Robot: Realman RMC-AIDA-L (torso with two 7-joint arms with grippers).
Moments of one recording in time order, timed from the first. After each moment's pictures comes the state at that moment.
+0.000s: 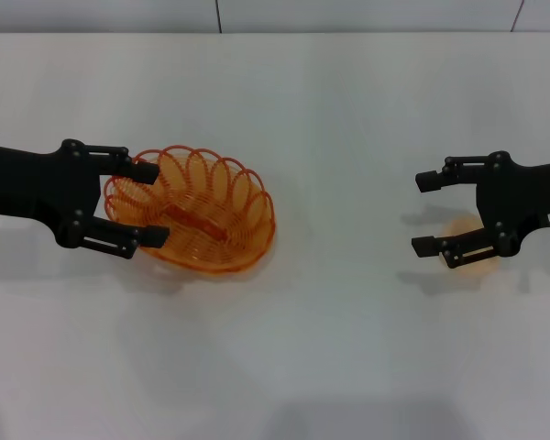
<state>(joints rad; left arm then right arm) -0.59 -1.93 0.72 0.81 2.16 1.82 -1.40 0.57 1.95 -1.03 -0.74 -1.85 -1.59 1.31</state>
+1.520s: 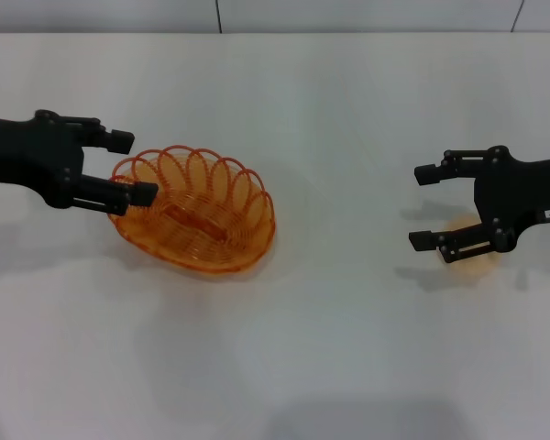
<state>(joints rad) -0.54 -1.99 0.72 1.10 2.16 1.81 -1.73 0.56 1.96 -1.03 -0.77 -1.85 -1.57 1.30</state>
